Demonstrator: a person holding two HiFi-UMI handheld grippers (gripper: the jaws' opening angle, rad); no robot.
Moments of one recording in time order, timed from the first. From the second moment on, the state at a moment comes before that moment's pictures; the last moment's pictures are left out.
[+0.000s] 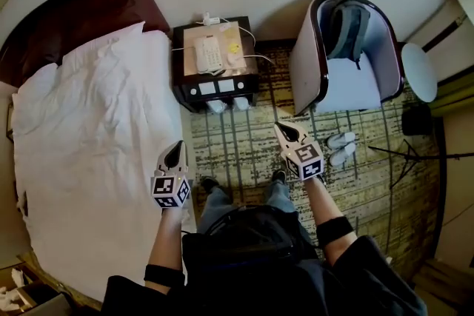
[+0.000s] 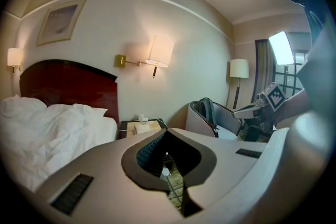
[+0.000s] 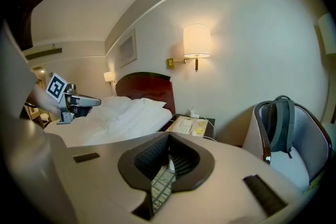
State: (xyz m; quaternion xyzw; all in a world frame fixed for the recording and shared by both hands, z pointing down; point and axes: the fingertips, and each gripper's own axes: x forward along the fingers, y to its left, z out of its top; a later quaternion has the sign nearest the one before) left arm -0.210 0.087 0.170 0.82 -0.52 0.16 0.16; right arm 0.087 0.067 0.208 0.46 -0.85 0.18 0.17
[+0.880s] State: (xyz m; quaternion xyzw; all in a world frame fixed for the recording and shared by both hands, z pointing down) left arm -0.212 0.104 0.157 0.83 -0.53 0.15 0.14; right arm 0.092 0.081 0.200 0.48 -0.84 0.19 0.15
